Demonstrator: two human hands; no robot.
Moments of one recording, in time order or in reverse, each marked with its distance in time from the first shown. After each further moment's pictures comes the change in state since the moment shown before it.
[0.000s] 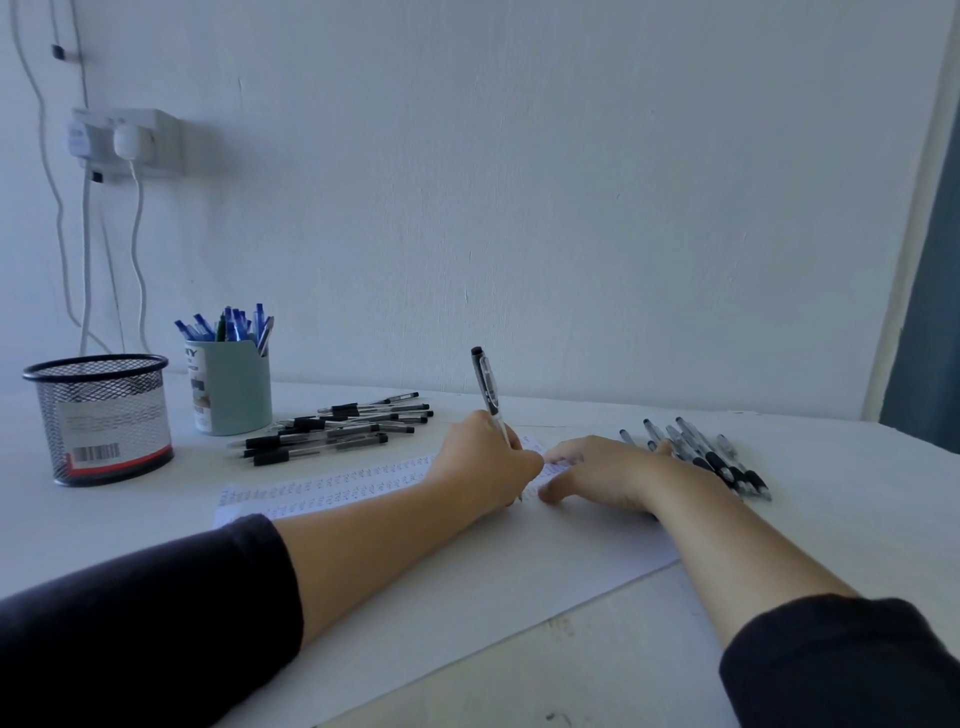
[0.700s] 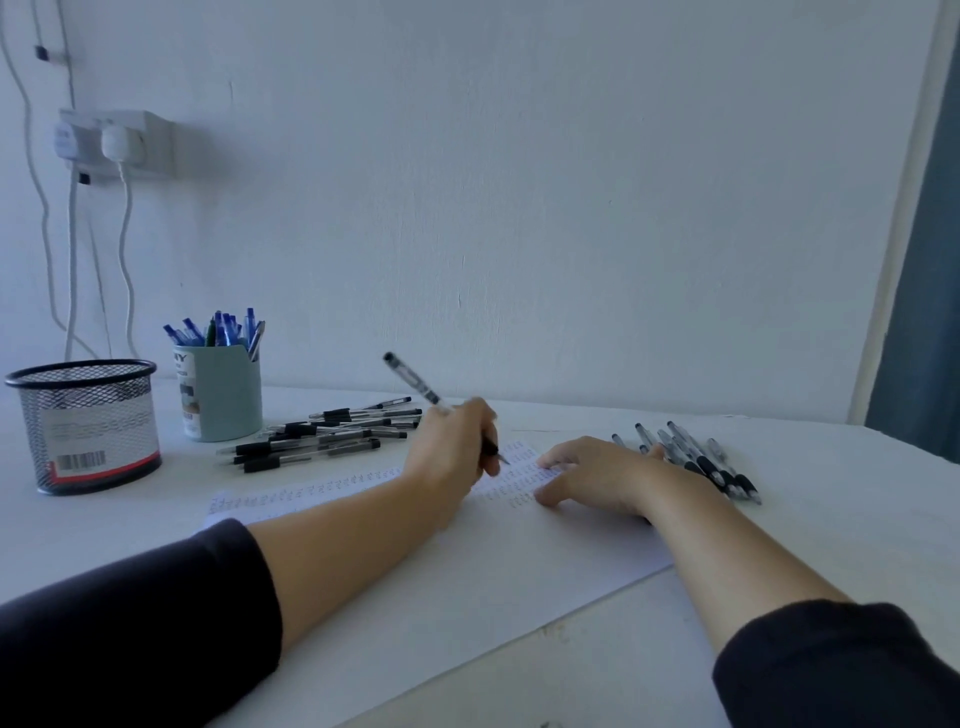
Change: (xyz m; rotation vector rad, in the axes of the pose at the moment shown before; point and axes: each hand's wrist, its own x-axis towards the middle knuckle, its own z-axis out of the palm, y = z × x) left_hand 0.003 -0.003 -0.012 -0.544 0.084 -0.127; right_hand -0.009 -0.004 -0.004 0.015 0.031 0.008
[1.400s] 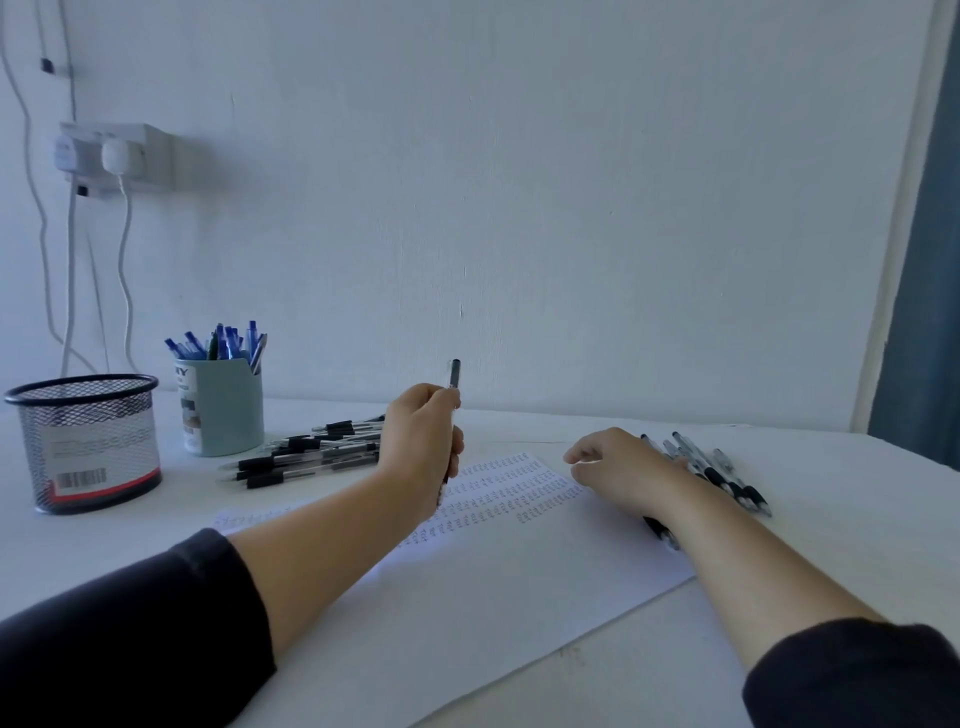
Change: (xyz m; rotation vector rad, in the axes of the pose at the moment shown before) left_hand 0.014 0.005 -0.022 -0.189 0.137 0.027; right_hand 0.009 0.010 -0.003 0.159 0.201 0.033
